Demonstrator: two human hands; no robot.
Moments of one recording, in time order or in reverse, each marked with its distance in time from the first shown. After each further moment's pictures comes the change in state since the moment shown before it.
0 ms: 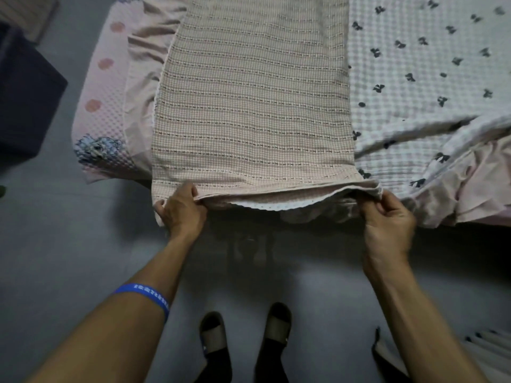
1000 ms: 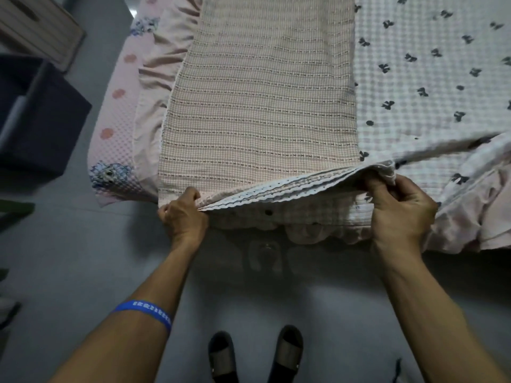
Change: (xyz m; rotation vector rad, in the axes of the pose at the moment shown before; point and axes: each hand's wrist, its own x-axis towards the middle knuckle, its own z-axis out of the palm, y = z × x) left_hand 0.028 0.039 -0.016 0.078 0.042 0.022; right_hand 0.064 -0.026 0.024 -0.093 0.064 -0.076
